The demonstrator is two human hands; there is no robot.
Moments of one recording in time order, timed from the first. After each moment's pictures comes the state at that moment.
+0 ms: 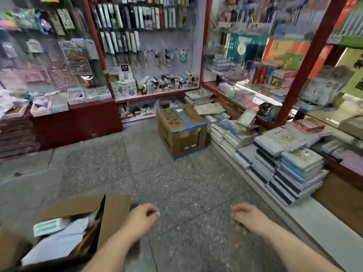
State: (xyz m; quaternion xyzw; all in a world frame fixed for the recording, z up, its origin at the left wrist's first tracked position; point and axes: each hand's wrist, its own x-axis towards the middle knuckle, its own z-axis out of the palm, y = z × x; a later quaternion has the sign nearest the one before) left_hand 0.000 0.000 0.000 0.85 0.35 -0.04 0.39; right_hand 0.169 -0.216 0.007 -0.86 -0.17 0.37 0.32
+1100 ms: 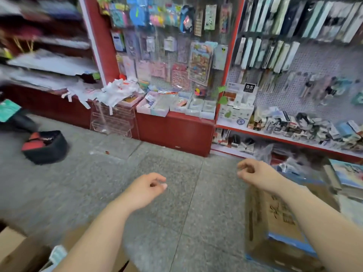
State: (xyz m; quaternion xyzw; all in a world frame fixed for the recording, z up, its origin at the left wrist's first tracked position) left_hand 0.227 0.549 0.056 0.68 0.58 0.20 0.40; right_hand 0.513 0.531 0.099 -0.71 -0.63 0.29 0.15
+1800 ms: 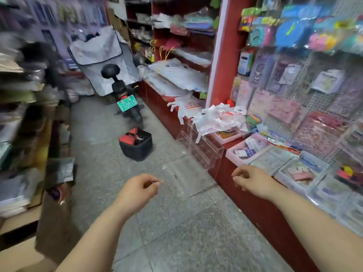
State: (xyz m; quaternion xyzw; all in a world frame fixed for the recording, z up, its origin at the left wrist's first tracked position) left_hand 0.064 0.928 0.054 0.42 0.78 0.39 0.24; right_hand 0.282 1.113 0.074 -0.44 -0.83 0.35 0.07
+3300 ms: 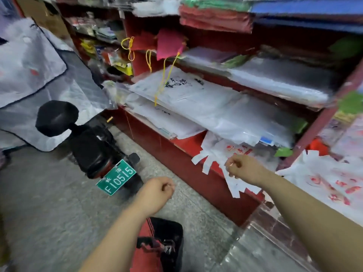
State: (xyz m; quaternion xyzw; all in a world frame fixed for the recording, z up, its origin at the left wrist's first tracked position) left_hand -0.755 1.585 0.024 0.58 0.72 0.24 0.30; right_hand -0.535 1.699 0.053 -0.55 -0.76 0.35 0.10
